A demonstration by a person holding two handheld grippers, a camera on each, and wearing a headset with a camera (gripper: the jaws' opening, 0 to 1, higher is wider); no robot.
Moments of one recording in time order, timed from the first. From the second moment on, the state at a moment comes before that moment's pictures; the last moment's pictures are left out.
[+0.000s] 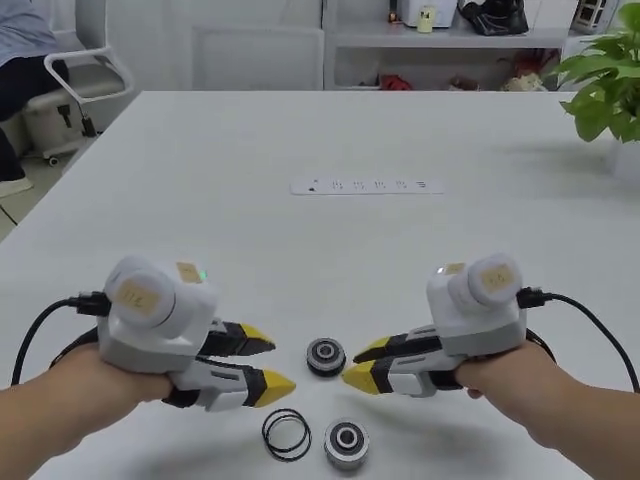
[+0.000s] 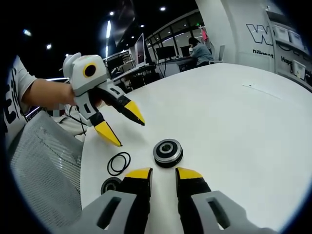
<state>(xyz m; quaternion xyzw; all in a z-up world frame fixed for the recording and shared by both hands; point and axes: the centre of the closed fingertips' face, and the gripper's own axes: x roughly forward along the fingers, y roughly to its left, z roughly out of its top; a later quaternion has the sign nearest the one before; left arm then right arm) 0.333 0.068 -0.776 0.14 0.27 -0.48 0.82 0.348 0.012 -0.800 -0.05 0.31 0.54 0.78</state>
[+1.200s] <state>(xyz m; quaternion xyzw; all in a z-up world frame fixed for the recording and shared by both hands) 0.350 0.048 -0.784 0.13 0.27 -0.49 0.82 0.355 0.013 -0.803 -0.06 0.29 0.54 0.79</state>
